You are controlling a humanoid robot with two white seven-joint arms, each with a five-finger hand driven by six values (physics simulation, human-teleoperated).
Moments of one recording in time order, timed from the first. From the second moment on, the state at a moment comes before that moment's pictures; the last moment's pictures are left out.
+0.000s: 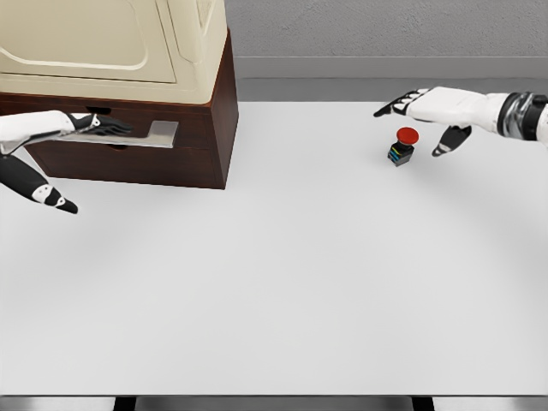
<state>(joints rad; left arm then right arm) -0.77 1.28 -0.79 -1.76 0.55 -0.12 -0.61 -0.89 -0.62 0.61 -1.00 0.50 -0.61 0.61</state>
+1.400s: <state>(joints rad) -0.76 1.24 -0.80 -1.69 0.45 0.00 -0.57 -0.99 -0.49 0.65 -0.73 0.63 -0.61 0.61</state>
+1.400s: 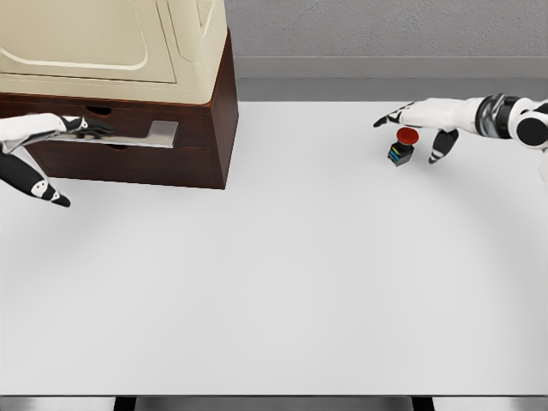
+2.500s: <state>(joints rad) -0.74 1.35 -0.93 -1.71 0.50 -0.20 -0.59 -1.01 -0.47 0.65 -0.69 0.65 -0.61 0.61</state>
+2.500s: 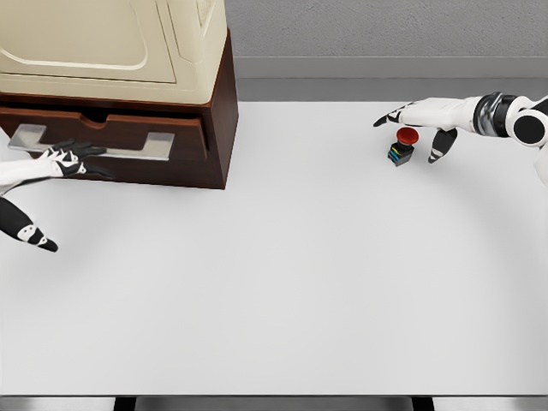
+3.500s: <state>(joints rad) -0.73 1.46 -1.00 -1.72 0.52 -0.41 -0.61 -1.01 -0.48 0.65 -0.69 0.65 -0.61 0.61</state>
